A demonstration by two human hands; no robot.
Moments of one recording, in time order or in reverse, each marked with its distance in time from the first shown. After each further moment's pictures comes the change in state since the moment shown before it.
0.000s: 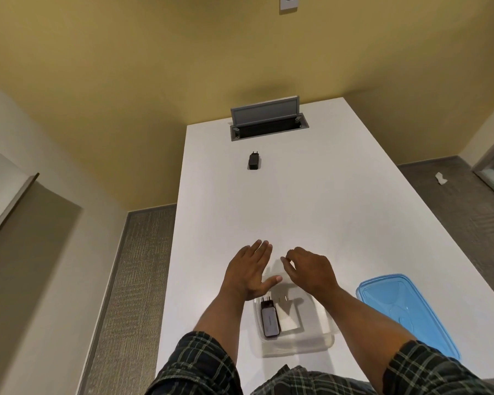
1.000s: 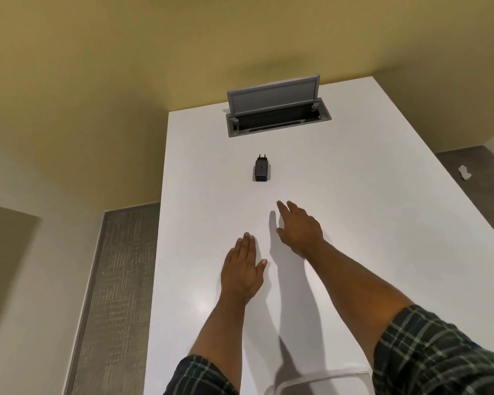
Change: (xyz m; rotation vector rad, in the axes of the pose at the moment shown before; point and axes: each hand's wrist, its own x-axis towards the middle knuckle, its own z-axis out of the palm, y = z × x) left_hand 0.180 -0.135 0.066 -0.263 0.037 -0.320; right_hand 0.286 0.030 0.103 0.069 -0.469 0.231
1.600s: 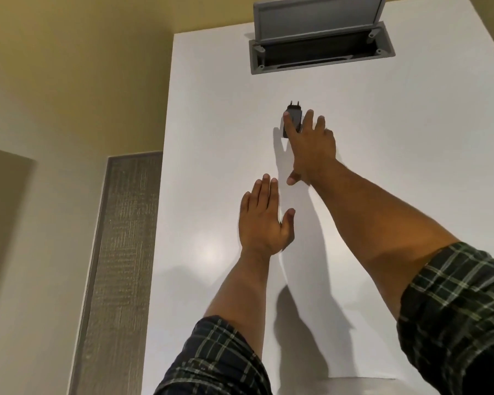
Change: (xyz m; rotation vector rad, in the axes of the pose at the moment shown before) left_hand 0.071 -0.005 0.024 -0.084 0.265 -0.057; right_hand 0.132 -0.040 -0.016 -0.457 -0.004 -0.032
